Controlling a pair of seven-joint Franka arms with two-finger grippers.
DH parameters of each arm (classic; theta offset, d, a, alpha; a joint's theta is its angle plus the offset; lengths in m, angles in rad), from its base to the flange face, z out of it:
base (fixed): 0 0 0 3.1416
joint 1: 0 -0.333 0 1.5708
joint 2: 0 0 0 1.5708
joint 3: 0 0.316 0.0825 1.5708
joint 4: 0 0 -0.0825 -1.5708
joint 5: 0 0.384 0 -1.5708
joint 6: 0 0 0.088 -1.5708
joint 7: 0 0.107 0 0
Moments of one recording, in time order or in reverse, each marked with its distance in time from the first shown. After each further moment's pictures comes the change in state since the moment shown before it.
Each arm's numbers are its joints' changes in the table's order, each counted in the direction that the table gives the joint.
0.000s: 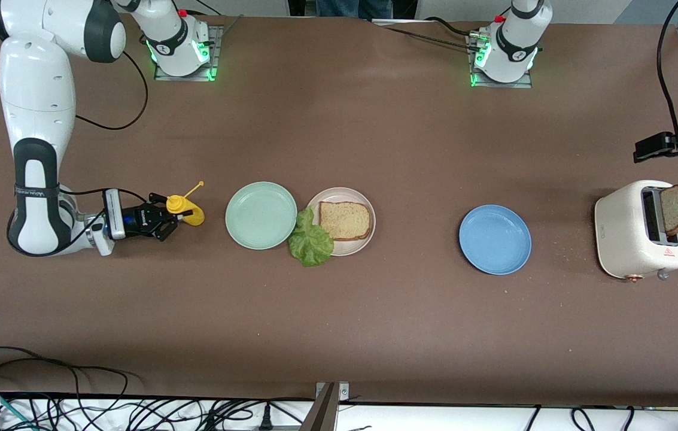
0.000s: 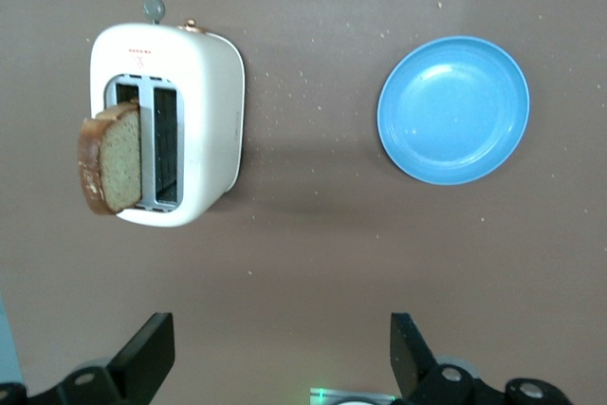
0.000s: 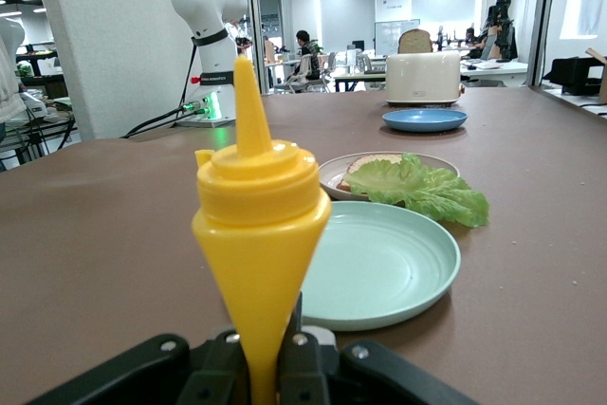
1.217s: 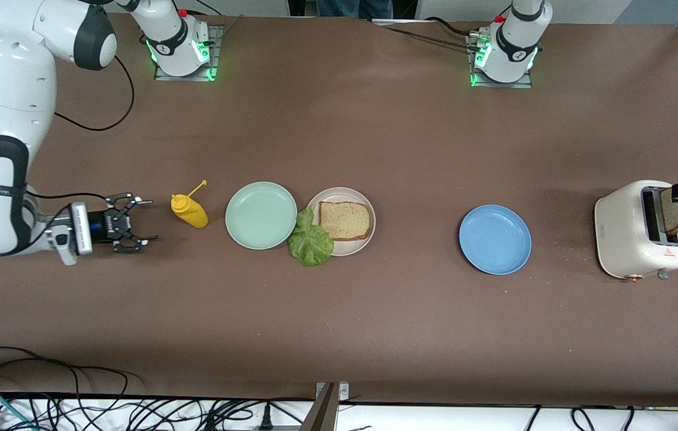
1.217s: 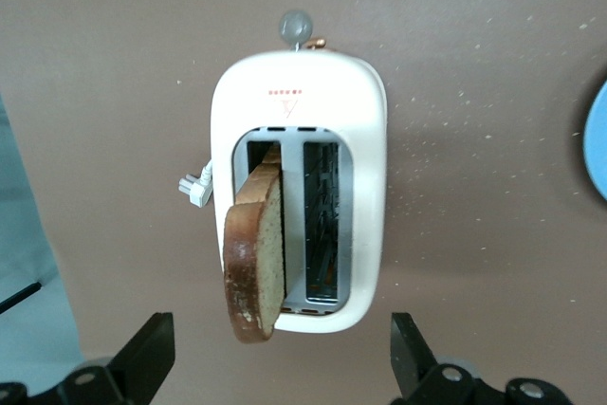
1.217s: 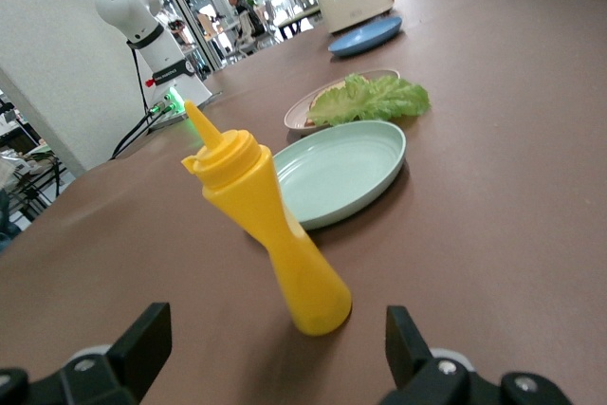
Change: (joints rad) left arm -0.236 0.144 0.003 -0.169 0.089 -0.392 0.282; right arm 0.052 0.017 -0.135 0.147 -0.085 0.040 0.450
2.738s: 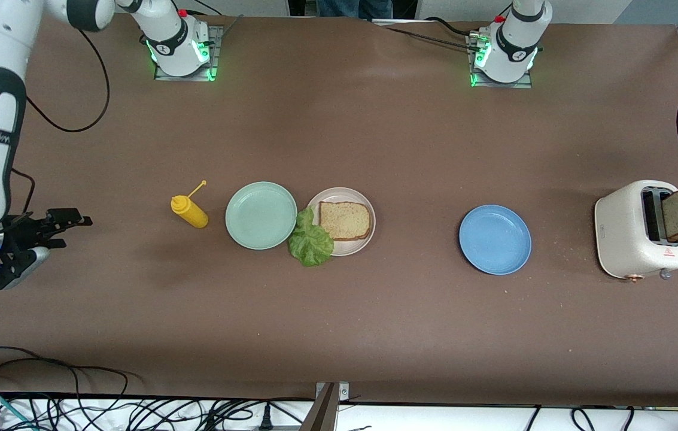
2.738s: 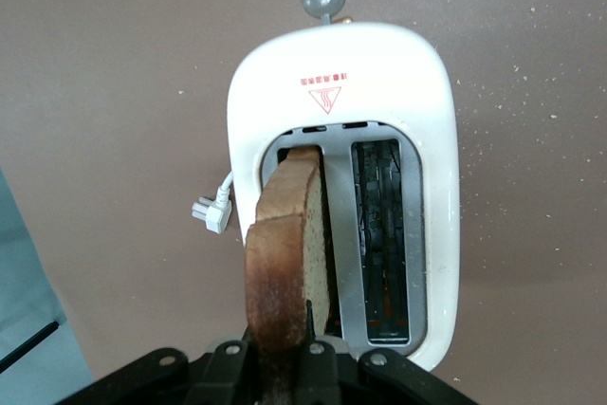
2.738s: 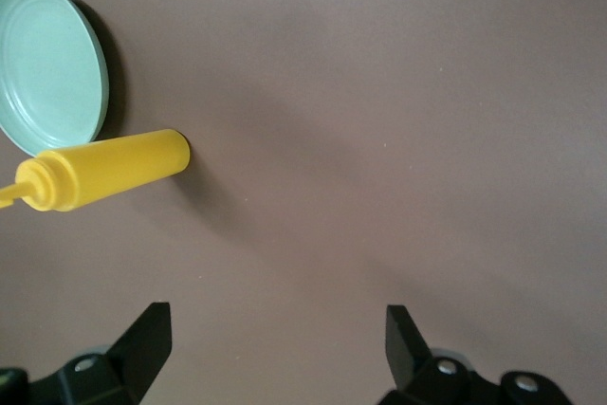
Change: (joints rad) left arm -0.068 0.056 -0.008 -0.044 0.000 -0.140 0.152; right arm -0.118 -0.299 0.047 0.136 -0.776 -0.344 1.285
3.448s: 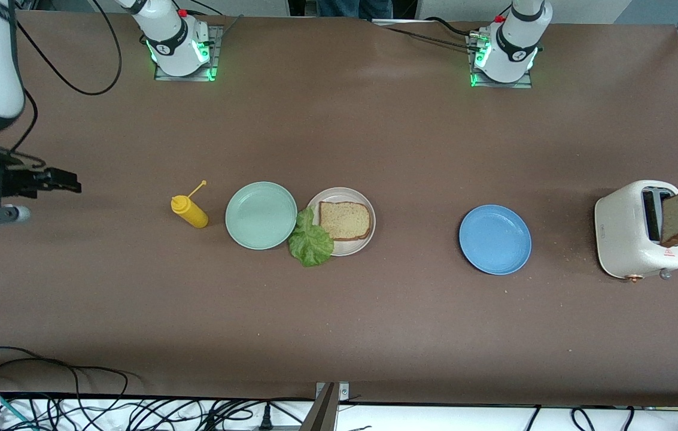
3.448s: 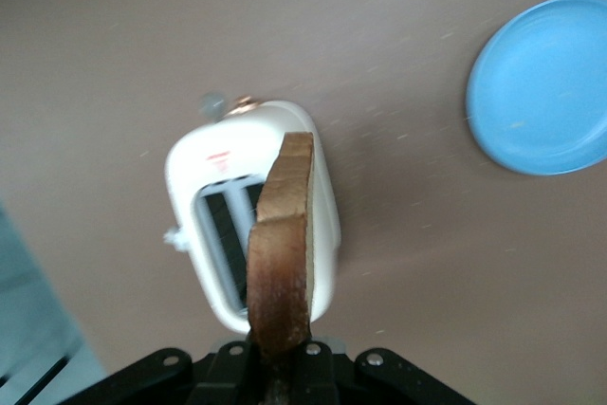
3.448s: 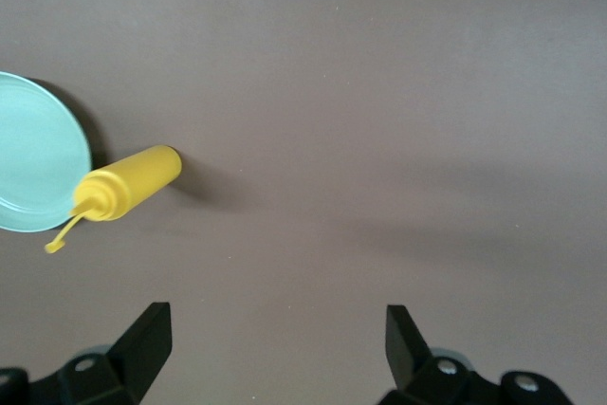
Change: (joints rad) left arm 0.066 -0.018 -0.097 0.308 -0.084 0.381 0.041; right arm 0.101 -0.517 0.316 -0.399 -0.377 -0.180 0.623
